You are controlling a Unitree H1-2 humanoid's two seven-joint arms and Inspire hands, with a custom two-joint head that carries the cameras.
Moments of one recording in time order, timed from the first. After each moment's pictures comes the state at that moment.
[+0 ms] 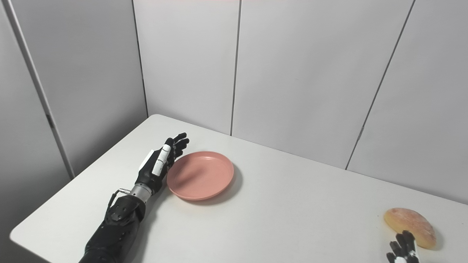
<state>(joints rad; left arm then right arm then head) -0.53 0.33 0.20 0.75 -0.21 -0.37 -0.20 -0.04 -0.09 -0.05 -0.16 0.17 0.00 0.09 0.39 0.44</state>
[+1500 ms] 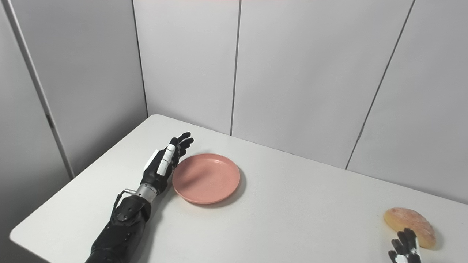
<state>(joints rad) -0.53 0.31 0.21 0.74 -0.22 -0.37 -0.19 -0.04 -0.09 -0.05 -0.18 0.15 0.01 0.09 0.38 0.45</state>
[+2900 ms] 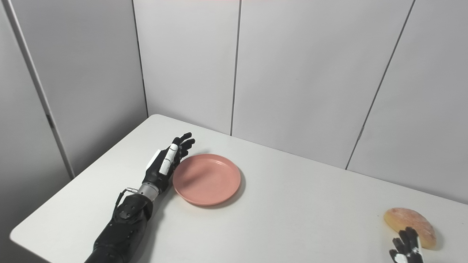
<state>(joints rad) -0.56 0.31 0.18 0.78 -0.19 -0.37 -0.18 -0.03 -0.08 -0.05 -0.22 0.16 0.04 0.08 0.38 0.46</state>
